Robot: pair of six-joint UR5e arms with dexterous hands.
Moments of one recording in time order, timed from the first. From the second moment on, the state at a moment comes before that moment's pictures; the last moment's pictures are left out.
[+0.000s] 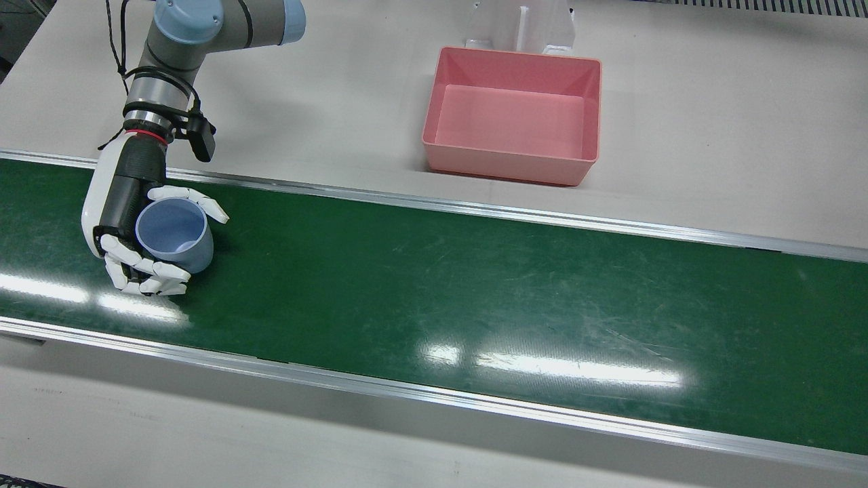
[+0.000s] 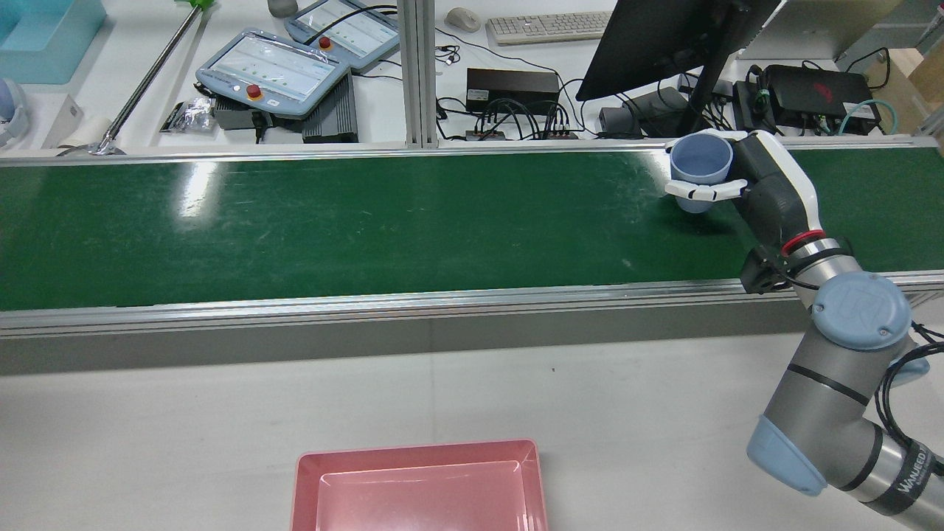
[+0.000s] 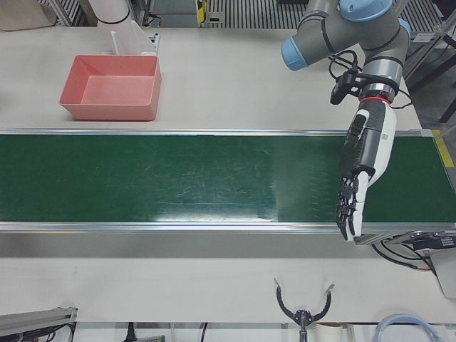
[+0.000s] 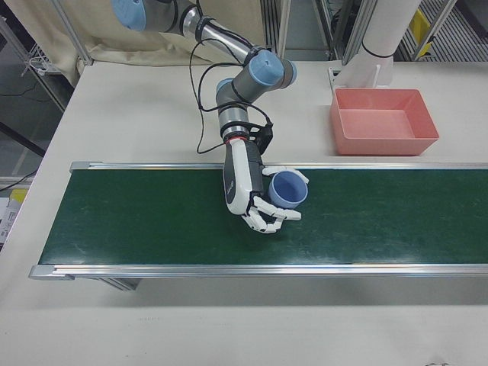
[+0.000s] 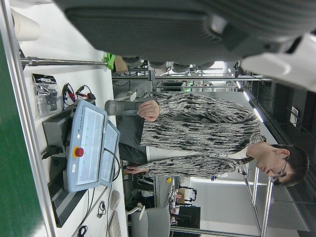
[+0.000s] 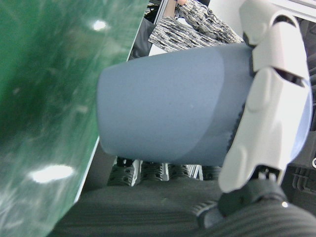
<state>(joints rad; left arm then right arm) -1.44 -1.71 -1.76 0.24 1.79 0.00 0.79 -1.37 1.90 -3.56 -0.89 -0.36</state>
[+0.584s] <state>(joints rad) -1.44 -1.71 -1.76 0.24 1.79 0.00 0.74 -1.39 2.16 -3.57 -0.89 -0.50</state>
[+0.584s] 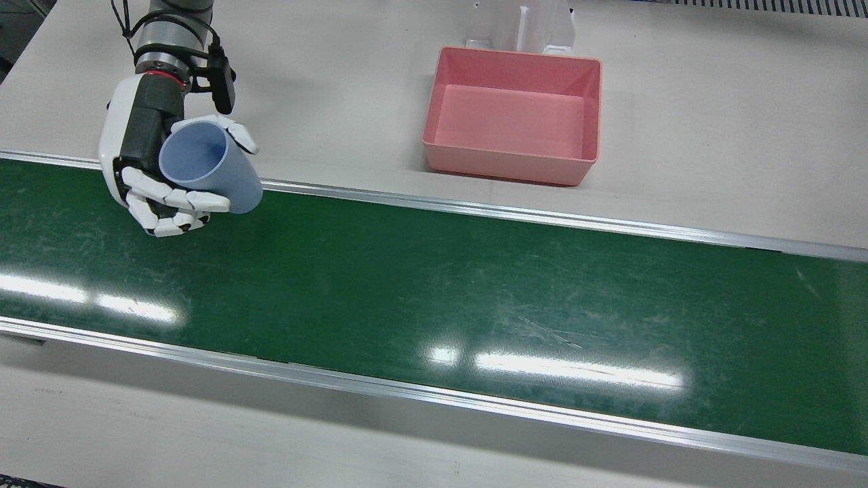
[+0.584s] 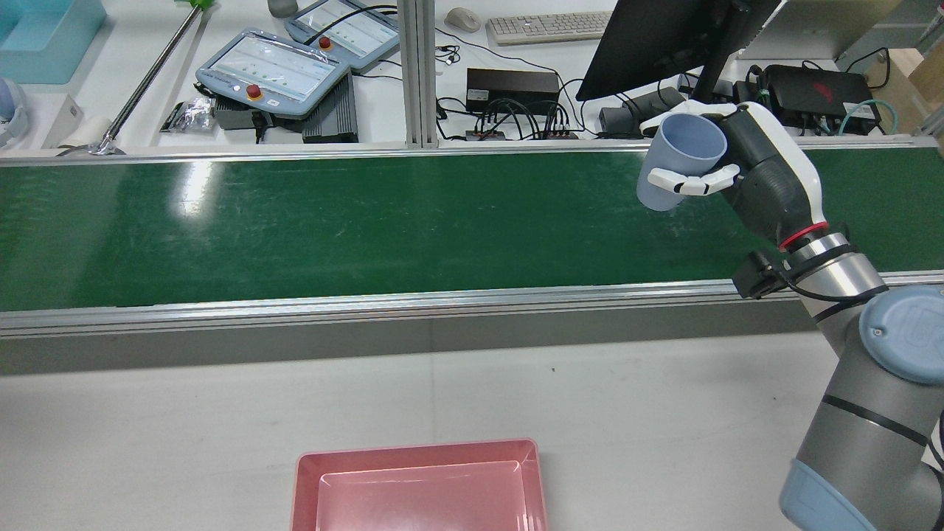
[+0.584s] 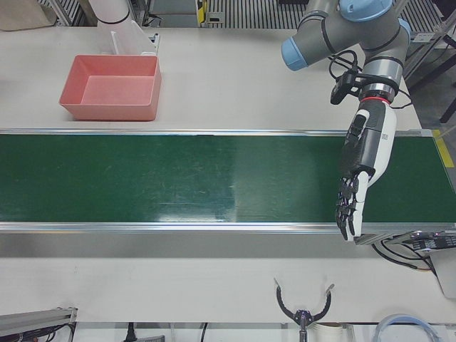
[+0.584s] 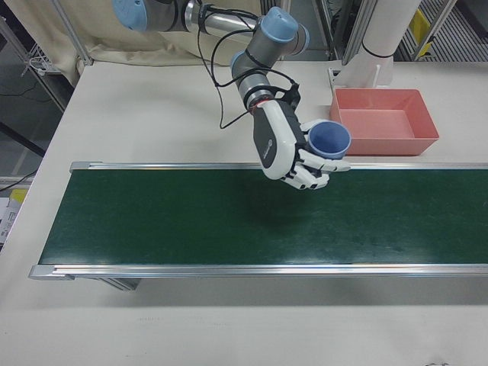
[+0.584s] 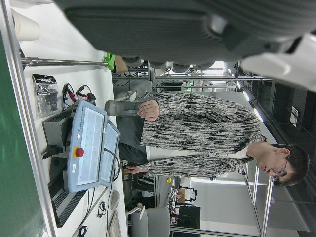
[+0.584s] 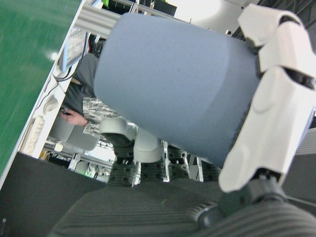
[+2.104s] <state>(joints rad) -1.44 -1.71 -1.76 0.24 1.79 0.00 0.00 -1.36 2.25 -3.38 -0.65 -0.94</state>
